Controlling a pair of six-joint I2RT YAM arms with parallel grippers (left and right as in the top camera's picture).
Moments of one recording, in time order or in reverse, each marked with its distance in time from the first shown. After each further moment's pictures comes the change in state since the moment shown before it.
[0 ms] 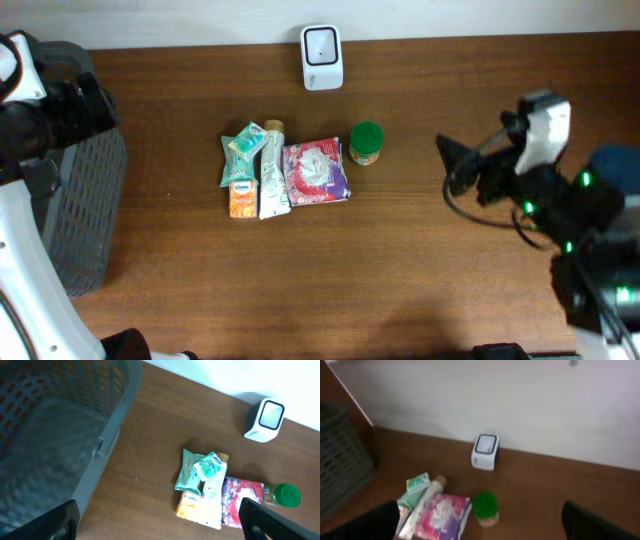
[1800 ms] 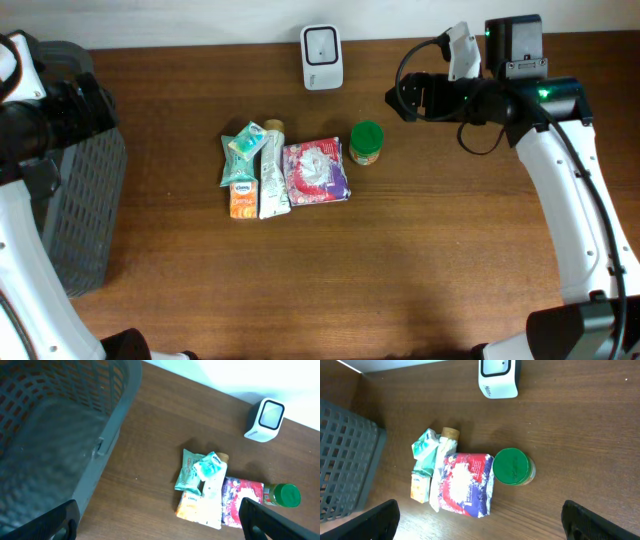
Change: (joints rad) left arm 0.000 0.000 0.000 0.000 0.000 0.000; right arm 0.060 0.710 0.489 -0.343 -0.081 0.145
